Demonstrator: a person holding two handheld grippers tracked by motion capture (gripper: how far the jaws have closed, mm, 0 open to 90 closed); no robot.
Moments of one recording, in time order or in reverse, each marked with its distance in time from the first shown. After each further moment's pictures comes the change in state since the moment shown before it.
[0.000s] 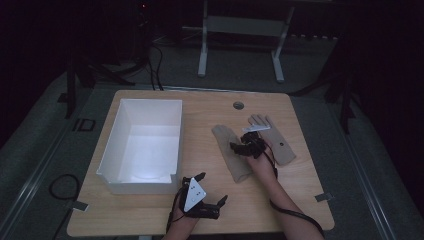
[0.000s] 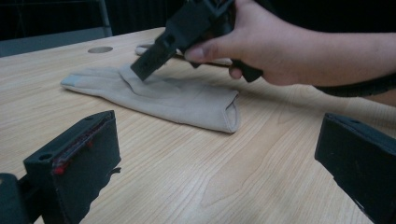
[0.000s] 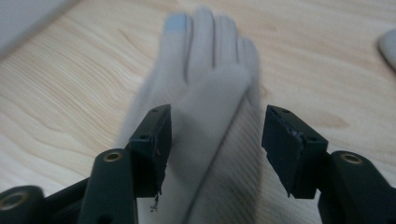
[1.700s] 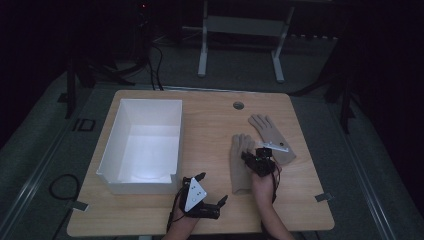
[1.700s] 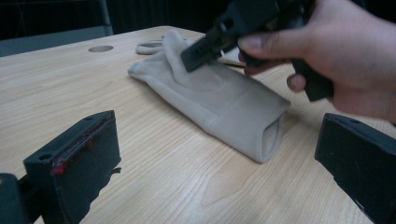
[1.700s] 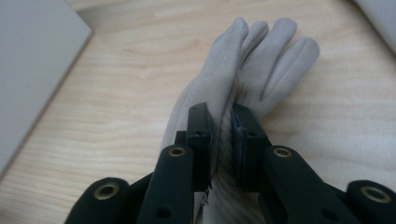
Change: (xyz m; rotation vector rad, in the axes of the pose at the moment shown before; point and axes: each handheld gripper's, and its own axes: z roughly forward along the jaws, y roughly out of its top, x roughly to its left) left arm 0.000 0.000 0.001 0.008 0.005 0.005; right arm 0.028 -0.045 -0.058 -0.115 -0.064 0.403
